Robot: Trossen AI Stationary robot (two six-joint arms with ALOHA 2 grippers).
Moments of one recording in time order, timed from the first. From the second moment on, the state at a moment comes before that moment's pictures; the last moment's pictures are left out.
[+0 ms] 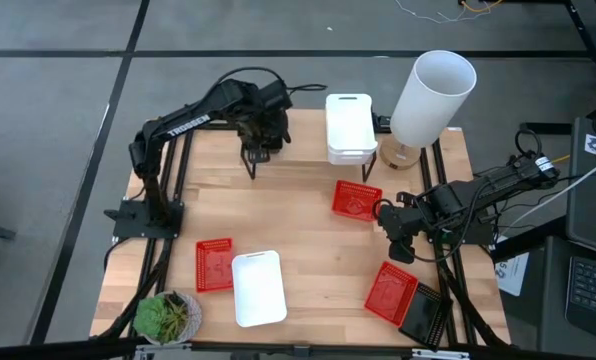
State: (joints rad) left arm 0.44 1.81 2.01 -1.40 -0.17 0.36; right arm 0.38 1.18 1.04 -1.16 0.09 0.60
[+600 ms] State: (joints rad) left arm 0.40 1.81 2.01 -1.35 -0.17 0.34; right arm 0.38 1.18 1.04 -1.16 0.09 0.63
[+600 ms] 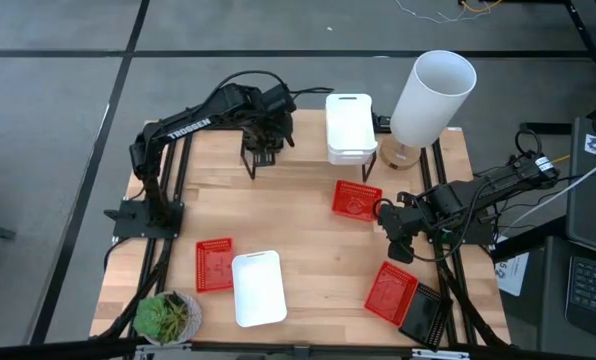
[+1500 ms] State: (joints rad) left arm 0.28 1.79 2.01 -1.58 -0.21 0.01; right arm 0.38 1.18 1.04 -1.16 0.01 0.68
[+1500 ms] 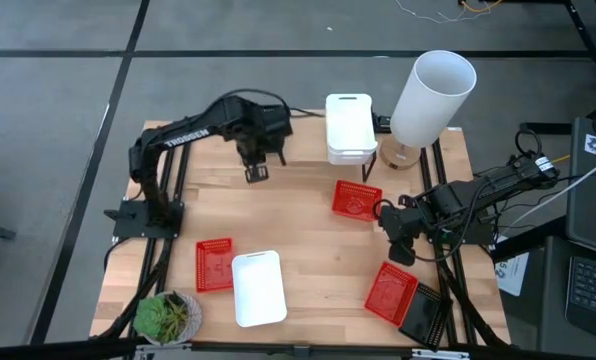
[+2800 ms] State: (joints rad) left arm -0.24 1.78 1.64 -1.23 -0.27 -0.15; right arm 0.56 1.73 1.05 -0.60 0.23 0.76
